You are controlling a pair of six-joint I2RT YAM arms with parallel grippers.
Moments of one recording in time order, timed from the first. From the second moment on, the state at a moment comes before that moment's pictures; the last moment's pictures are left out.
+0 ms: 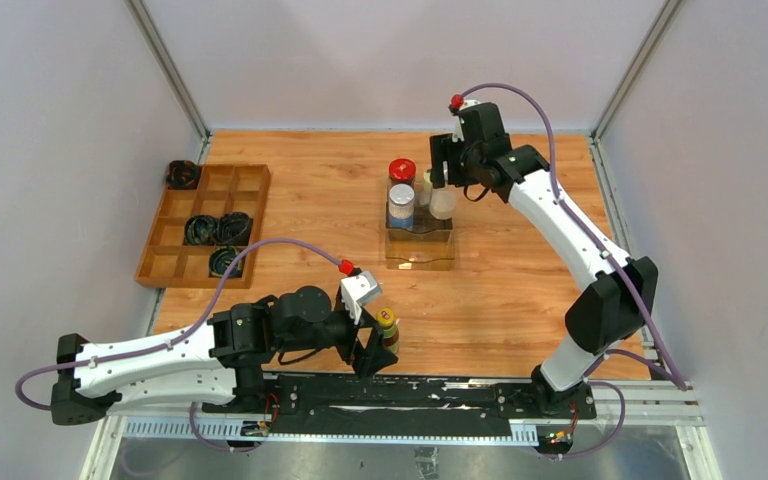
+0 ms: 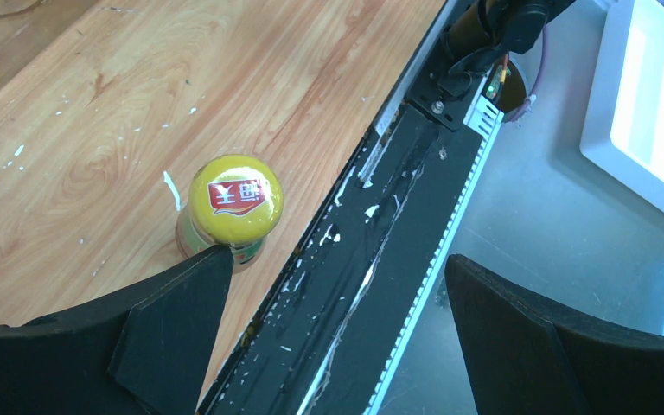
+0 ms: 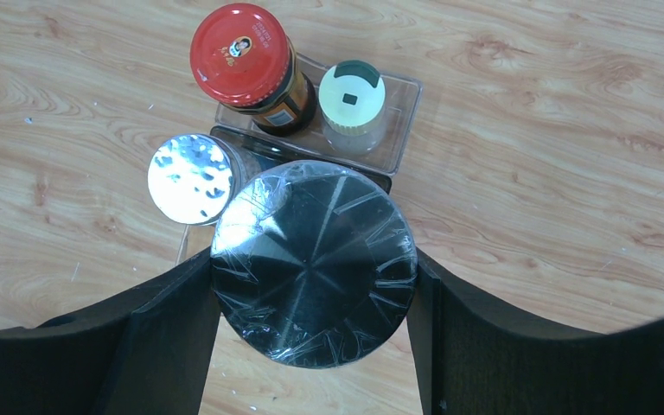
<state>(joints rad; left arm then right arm) -1.28 0.77 0.69 -0.37 -0.03 -0.42 0.47 1.63 1.64 -0.68 0.07 0.19</state>
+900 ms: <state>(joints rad) -1.28 0.78 0.67 -0.36 -0.03 -0.42 0.52 1.66 1.55 -0.56 0.08 0.18</state>
